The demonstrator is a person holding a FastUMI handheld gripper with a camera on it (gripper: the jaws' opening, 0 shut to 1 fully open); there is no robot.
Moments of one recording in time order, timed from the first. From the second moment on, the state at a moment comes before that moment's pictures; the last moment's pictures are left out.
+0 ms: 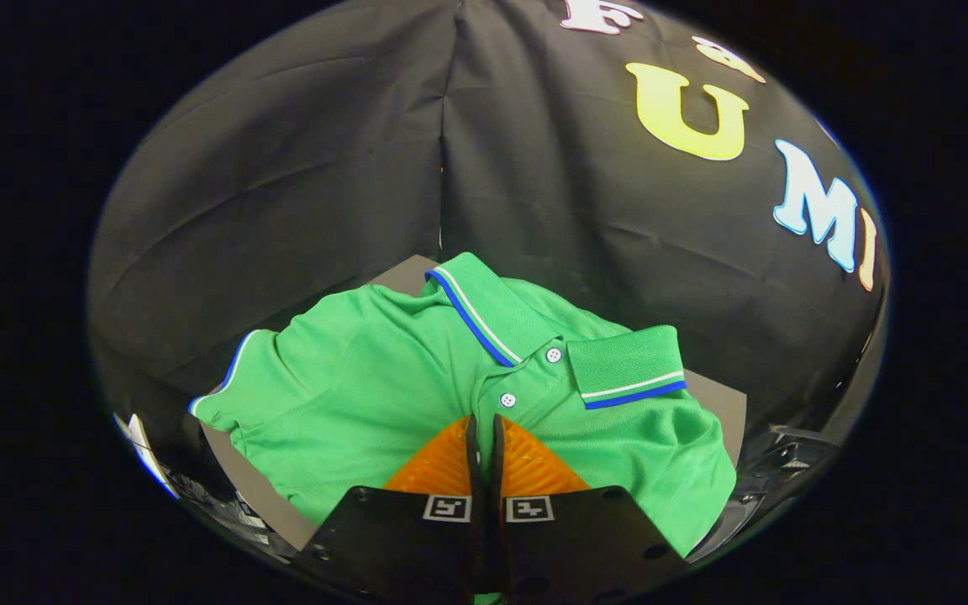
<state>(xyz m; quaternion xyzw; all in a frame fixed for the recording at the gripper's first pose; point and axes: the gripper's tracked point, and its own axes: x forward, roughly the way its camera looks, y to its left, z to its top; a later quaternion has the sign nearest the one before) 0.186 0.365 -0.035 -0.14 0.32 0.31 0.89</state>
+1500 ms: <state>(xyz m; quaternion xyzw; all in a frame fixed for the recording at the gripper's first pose) 0.192 0.205 0.074 0.05 0.18 0.29 0.94</state>
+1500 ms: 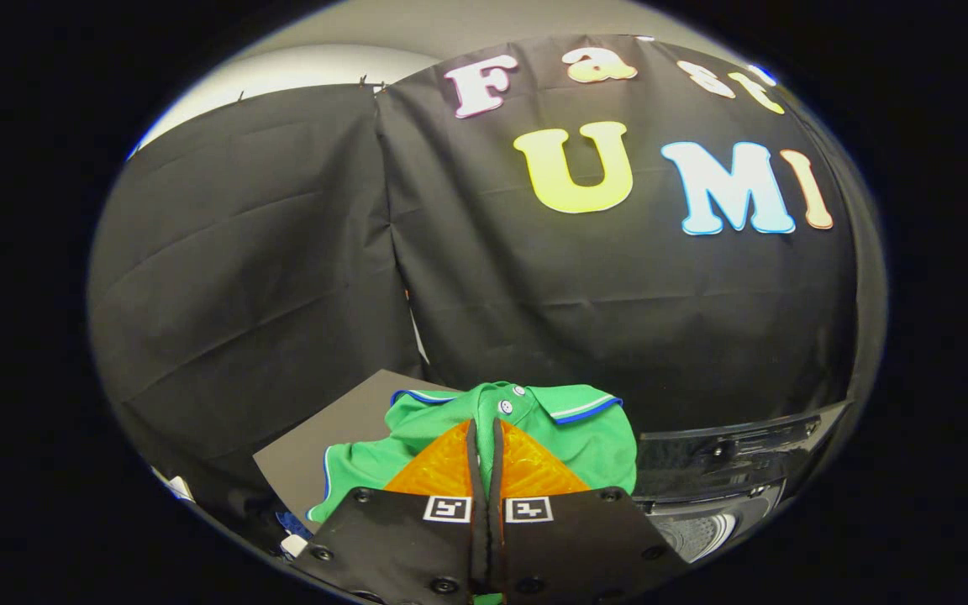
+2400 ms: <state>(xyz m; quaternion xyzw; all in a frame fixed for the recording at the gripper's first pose) 0.212 0.027 0.044 0.06 0.17 0.19 0.96</state>
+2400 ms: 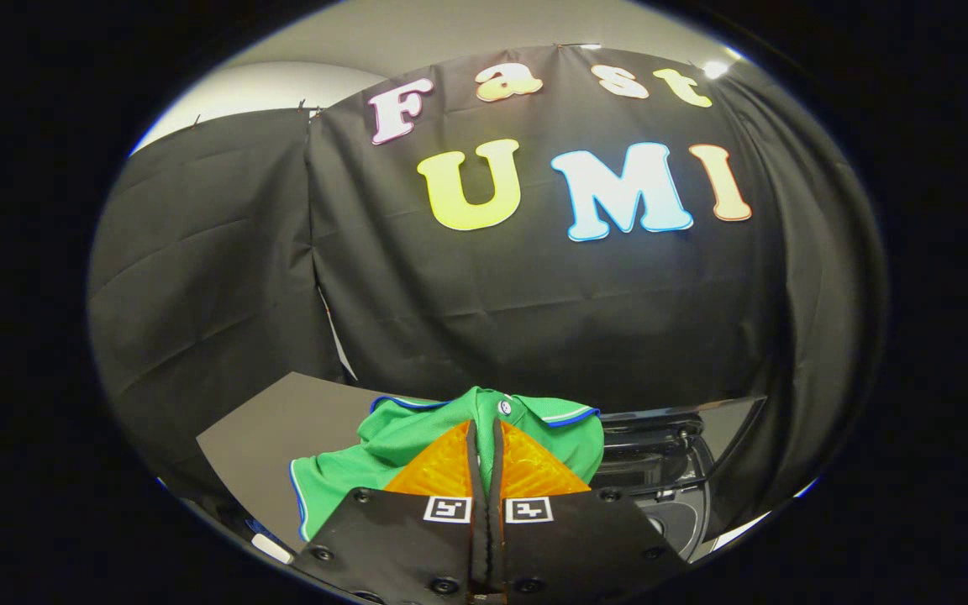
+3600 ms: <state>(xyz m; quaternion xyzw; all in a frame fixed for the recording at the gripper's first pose) 0.185 -0.047 -0.156 0.04 0.33 0.14 0.93</state>
